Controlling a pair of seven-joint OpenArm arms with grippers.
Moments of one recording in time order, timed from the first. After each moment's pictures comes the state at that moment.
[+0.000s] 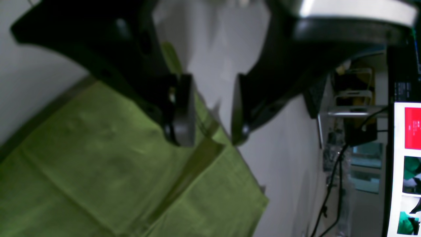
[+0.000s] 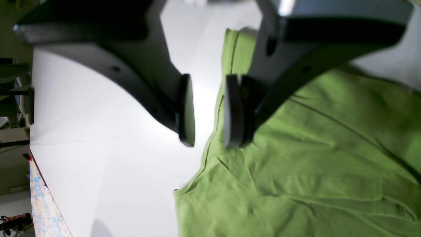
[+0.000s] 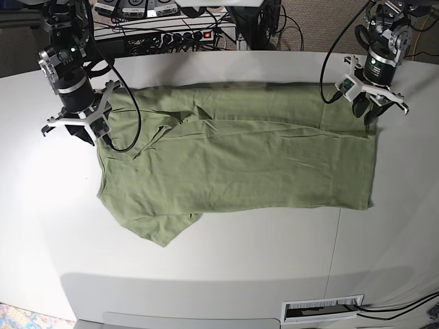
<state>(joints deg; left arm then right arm) 34.0 -39.9 11.9 105.7 22.2 8.4 14.7 -26.6 29.1 10.0 119.1 -6.7 20.4 -34.5</state>
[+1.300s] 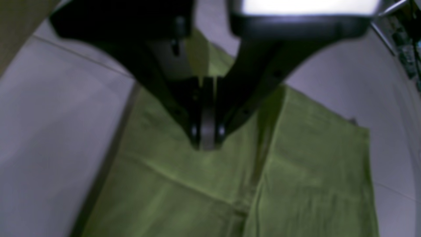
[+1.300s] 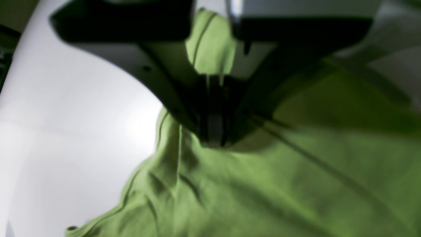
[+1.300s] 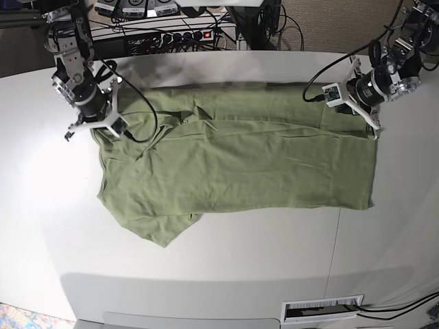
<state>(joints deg) 20.1 -42.6 11.9 105.7 14.6 -35.1 18.9 -16.1 33.9 -3.5 98.7 -11.0 26.8 -33.2</state>
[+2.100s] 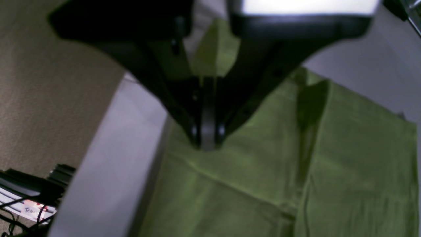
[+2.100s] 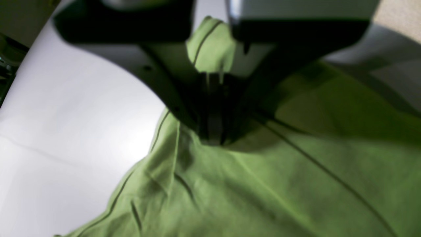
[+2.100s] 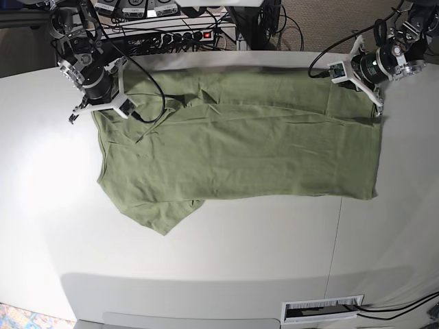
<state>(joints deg) 29.5 -46.1 11.1 107.0 11.5 -37.2 18.7 -23.9 34.4 -5.6 108.3 -11.1 25.4 -45.7</state>
